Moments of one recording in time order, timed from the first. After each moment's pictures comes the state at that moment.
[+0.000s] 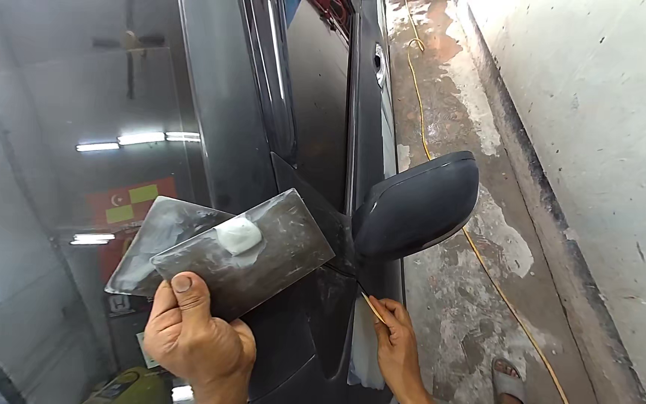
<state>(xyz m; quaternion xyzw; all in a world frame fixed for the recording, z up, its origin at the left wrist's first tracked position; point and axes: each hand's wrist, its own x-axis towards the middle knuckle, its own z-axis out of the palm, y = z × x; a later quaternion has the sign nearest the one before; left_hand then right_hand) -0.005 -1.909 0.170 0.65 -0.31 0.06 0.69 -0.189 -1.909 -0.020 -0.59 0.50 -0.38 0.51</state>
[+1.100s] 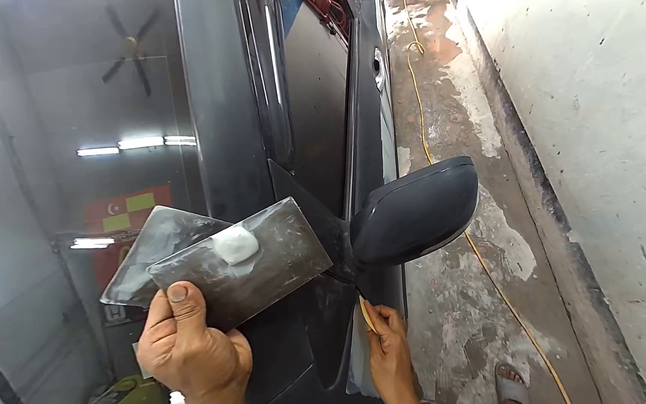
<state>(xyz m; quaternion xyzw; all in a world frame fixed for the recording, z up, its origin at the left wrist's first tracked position) -0.005 -1.910 0.170 0.65 -0.31 0.06 0.69 -0.179 -1.904 -0.014 -0.58 0.51 -0.35 0.53</state>
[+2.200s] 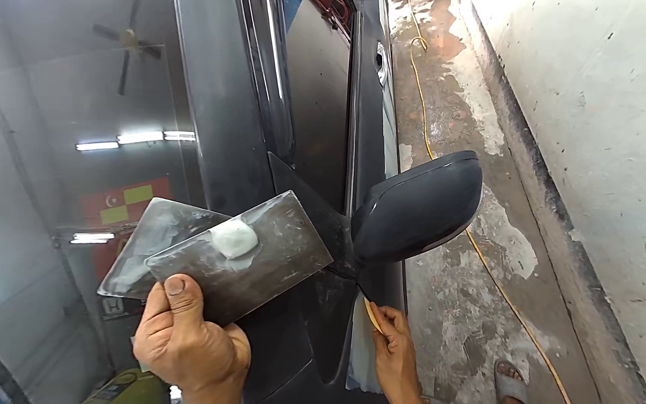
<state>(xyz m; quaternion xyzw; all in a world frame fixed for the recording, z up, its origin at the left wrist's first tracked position) -0.004 -1.908 0.170 0.65 -0.31 0.06 0.69 -0.188 -1.897 -0.026 -0.56 0.52 -0.35 0.53</state>
